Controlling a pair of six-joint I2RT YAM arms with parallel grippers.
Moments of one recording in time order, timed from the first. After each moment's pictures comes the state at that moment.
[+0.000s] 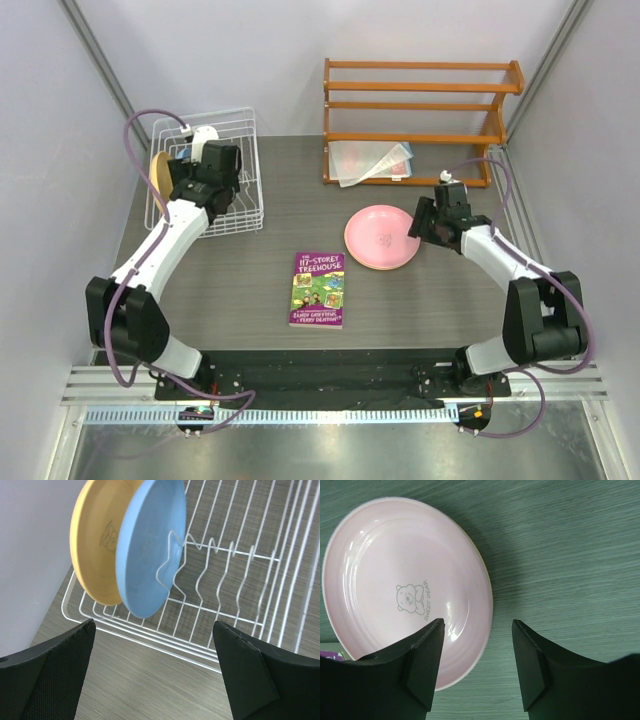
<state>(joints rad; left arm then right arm) -0.30 1.50 1.33 -0.50 -0.74 -0.26 0.15 1.47 0.90 -0.30 0.04 0.41</state>
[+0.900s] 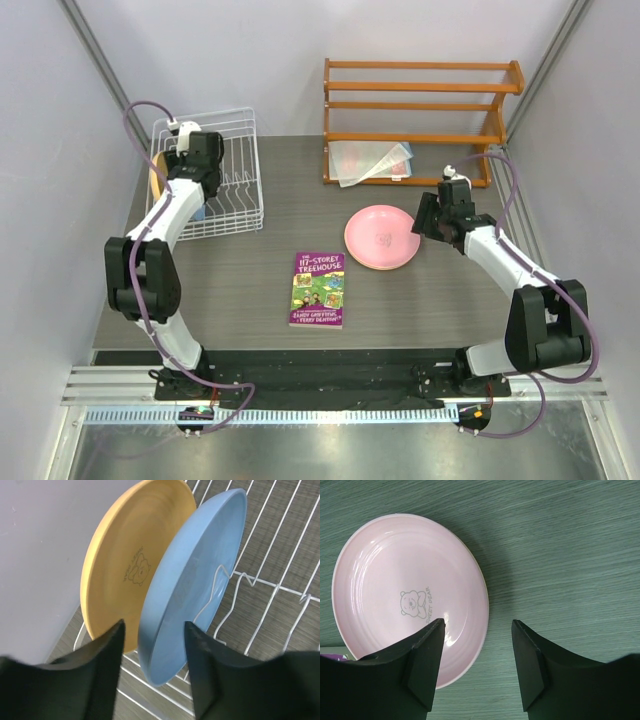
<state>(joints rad) -0.11 1.75 1.44 -0.38 -0.77 -0.16 0.15 1.40 0.92 -0.32 0.08 0.39</state>
